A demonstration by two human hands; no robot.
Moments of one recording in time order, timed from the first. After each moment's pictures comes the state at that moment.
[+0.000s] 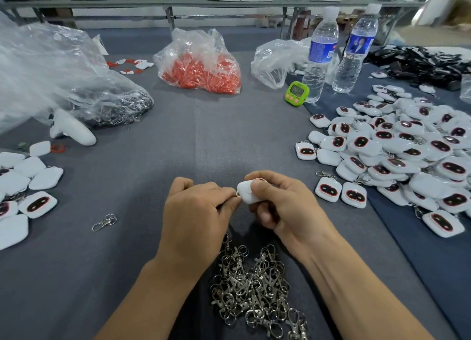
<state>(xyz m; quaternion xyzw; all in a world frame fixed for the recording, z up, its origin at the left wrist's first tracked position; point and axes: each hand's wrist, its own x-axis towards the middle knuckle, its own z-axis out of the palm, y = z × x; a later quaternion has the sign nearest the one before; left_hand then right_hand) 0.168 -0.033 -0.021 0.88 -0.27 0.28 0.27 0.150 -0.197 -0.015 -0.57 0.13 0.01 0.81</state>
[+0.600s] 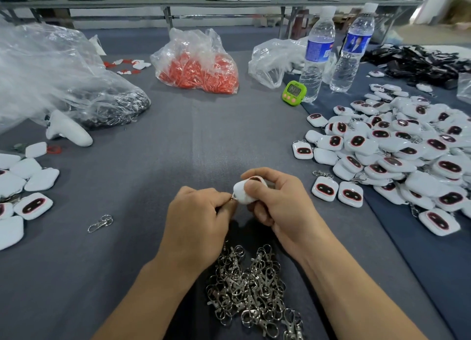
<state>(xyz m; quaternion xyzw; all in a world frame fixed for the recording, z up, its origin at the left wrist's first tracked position) 0.166 -0.038 -0.021 0.90 -0.24 0.16 0.33 0.152 -0.194 -0.016 -0.61 0.11 -0.02 0.78</state>
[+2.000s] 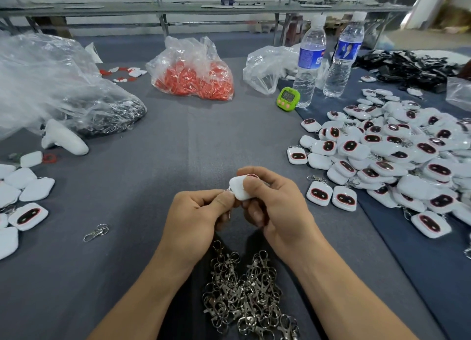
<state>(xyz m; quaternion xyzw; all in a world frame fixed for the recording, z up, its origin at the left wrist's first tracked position) 0.170 -0.046 -0.012 0.76 -0.11 -0.02 0.64 0.151 -0.191 -0.009 -0.53 0.08 -0.03 0.84</state>
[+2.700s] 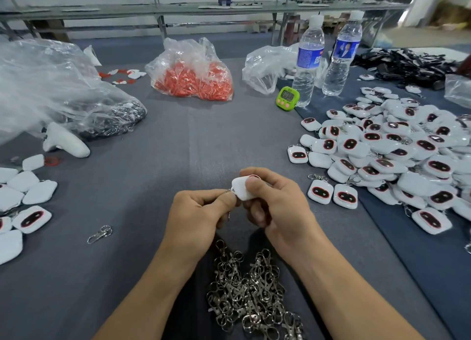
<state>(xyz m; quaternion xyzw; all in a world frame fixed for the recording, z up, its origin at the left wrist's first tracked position) 0.173 -0.045 -0.014 0.76 -0.10 -0.01 0.64 0.151 -0.189 -0.009 -0.52 0.10 -0.04 0.85</state>
